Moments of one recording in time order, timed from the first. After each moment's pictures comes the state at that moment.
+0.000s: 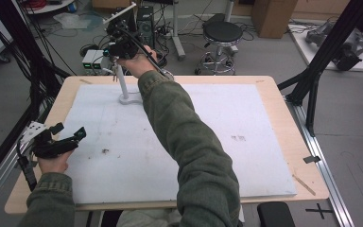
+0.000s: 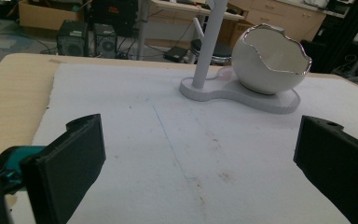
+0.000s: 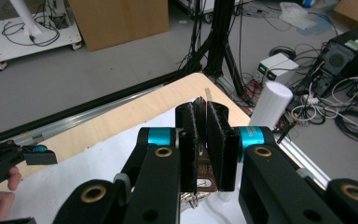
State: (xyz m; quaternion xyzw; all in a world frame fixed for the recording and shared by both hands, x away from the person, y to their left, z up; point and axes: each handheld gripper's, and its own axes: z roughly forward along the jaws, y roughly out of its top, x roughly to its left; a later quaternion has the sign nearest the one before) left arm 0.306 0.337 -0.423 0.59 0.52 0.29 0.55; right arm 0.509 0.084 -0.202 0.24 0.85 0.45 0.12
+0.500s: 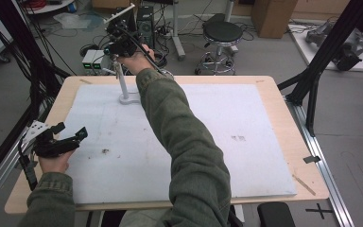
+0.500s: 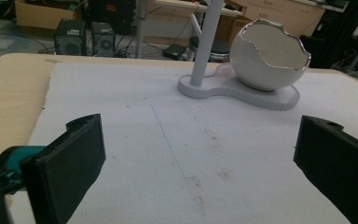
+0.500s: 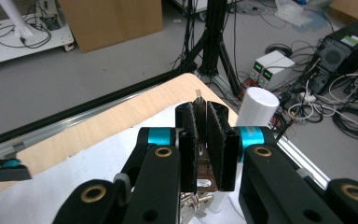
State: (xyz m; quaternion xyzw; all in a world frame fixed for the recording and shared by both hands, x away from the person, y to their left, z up) left arm 0.308 0.335 -0.423 0.59 0.51 0.29 0.55; right arm 0.538 0.092 -0.218 0.25 0.85 0.45 0.12
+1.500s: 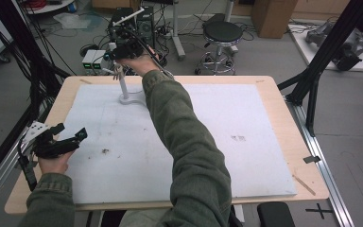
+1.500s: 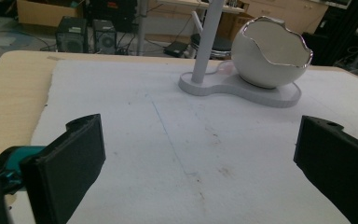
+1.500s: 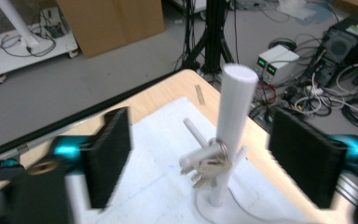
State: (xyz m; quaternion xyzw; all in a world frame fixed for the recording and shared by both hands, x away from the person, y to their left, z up) left arm 0.306 0.335 -0.422 0.60 0.51 0.29 0.54; right arm 0.545 0.074 -0.230 0.27 0.84 0.46 0.10
